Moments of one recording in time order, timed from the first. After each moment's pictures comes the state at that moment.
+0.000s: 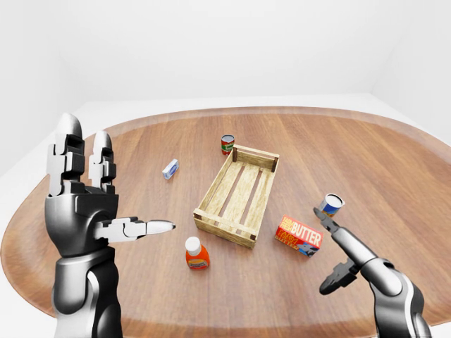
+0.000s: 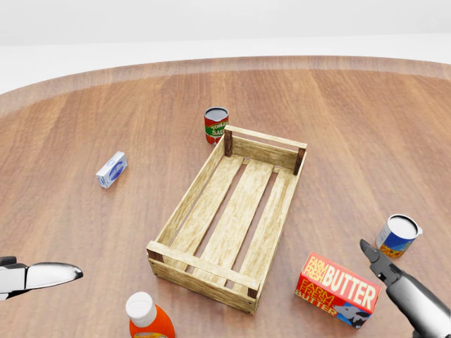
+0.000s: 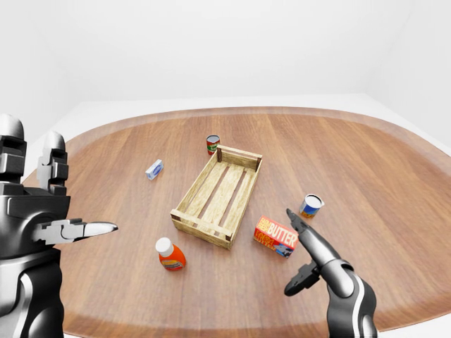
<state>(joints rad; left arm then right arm) 0.05 0.06 0.29 -0.71 -0.30 0.09 -0.12 0.18 -0.17 -0.35 -0.23 -0.70 0.09 0.70</state>
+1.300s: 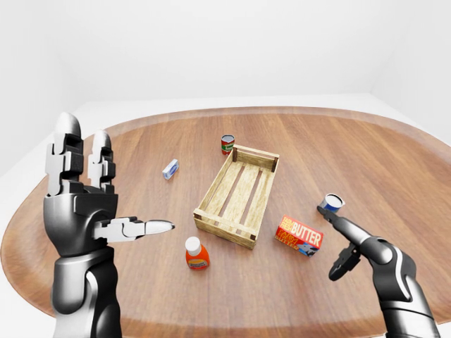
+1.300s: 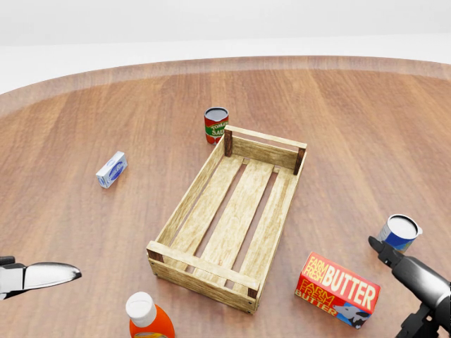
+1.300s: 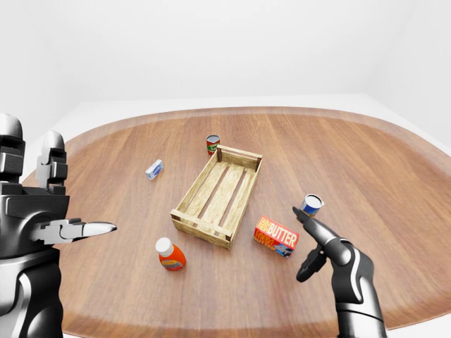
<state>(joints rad) 0.04 0.07 0.30 -0.71 -0.30 0.09 -0.13 -0.04 -0.36 -0.31 0.15 -0.74 0.09 0.70</state>
